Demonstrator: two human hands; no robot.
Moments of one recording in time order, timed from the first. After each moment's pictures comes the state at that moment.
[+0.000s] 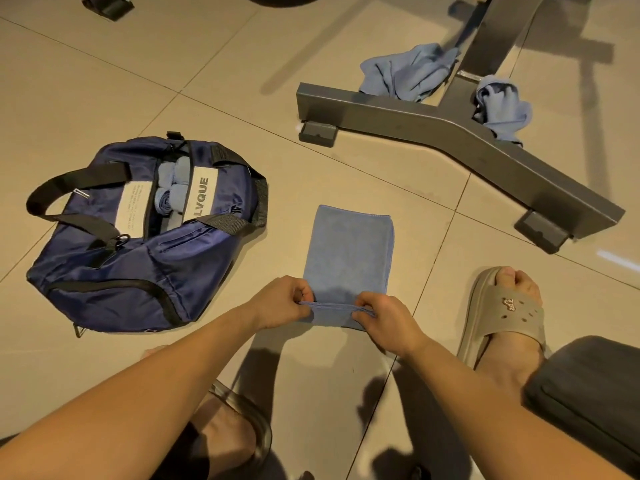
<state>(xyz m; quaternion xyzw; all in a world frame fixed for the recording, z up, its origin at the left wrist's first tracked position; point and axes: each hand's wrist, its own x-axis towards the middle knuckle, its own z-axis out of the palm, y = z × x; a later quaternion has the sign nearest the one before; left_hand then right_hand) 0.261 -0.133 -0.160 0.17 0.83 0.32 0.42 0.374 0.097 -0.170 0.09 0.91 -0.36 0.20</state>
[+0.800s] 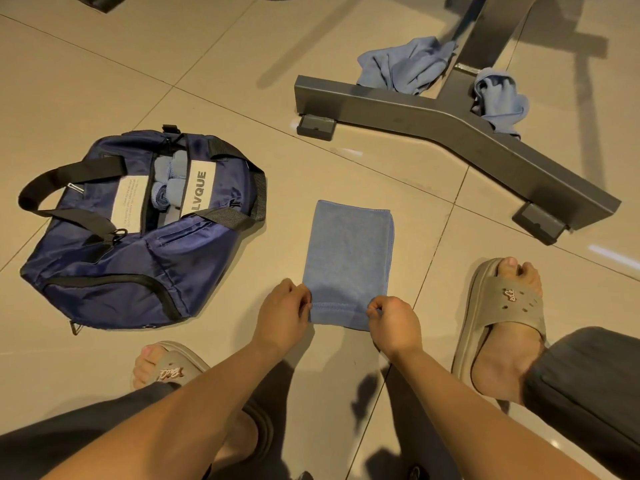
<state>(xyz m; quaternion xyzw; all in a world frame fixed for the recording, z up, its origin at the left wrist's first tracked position) 0.317 -0.132 -0.183 0.18 0.94 0.23 0.15 0.395 0.078 -0.181 0.29 0.89 -0.31 0.16</state>
